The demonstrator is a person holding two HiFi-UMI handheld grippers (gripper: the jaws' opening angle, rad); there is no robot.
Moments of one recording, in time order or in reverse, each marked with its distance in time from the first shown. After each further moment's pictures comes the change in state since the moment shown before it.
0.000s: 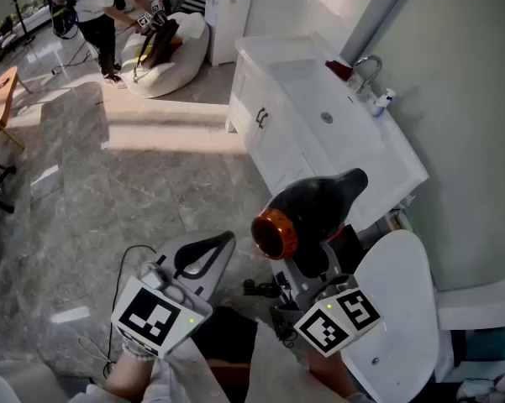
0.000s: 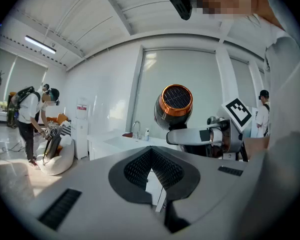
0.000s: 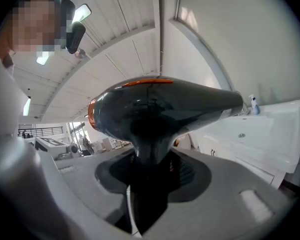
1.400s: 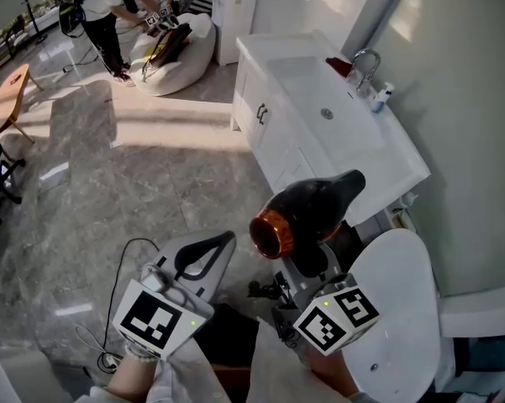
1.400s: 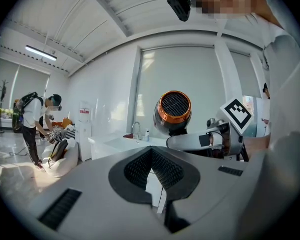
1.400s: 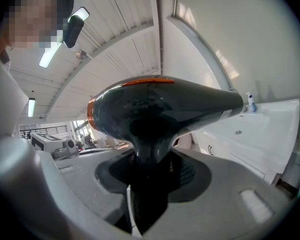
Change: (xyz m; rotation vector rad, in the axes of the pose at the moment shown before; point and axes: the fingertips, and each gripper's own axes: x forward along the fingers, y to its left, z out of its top) left arm 0.024 -0.064 -0.005 0.038 -0.015 0.071; right arm -0.053 -0.040 -0.008 0.001 0.043 0.044
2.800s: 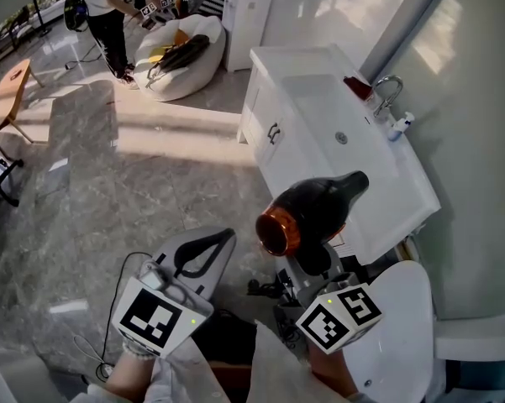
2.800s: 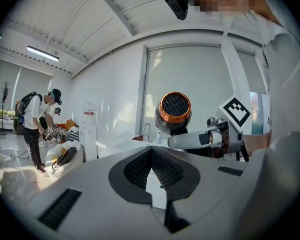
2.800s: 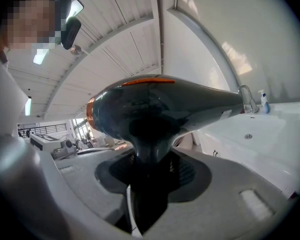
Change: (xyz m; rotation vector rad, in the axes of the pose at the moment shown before) left arm 0.051 0.126 0.022 0.004 -0.011 0.028; right arm 0.131 -0.027 0.031 -0.008 0.021 0.000
